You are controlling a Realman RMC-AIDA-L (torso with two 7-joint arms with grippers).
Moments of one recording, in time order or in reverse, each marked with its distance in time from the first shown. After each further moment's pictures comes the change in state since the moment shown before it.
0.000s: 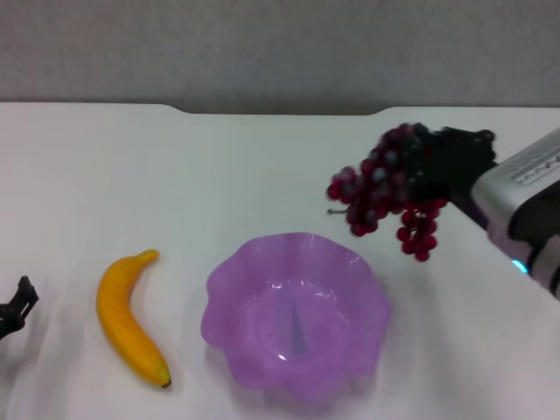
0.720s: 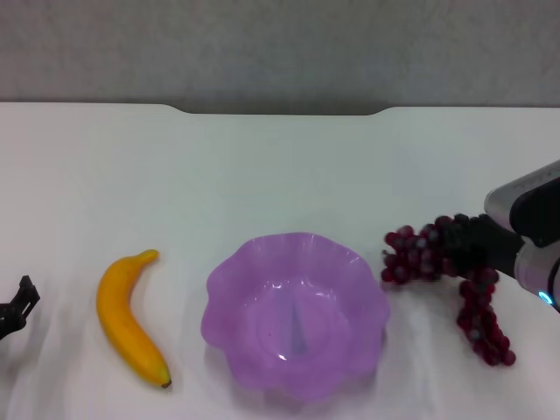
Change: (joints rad) left arm -0.002 -0.001 0.000 0.000 0.000 -0.002 0.000; right arm 0.077 0.002 0.118 -0.116 0.000 0.391 0.112
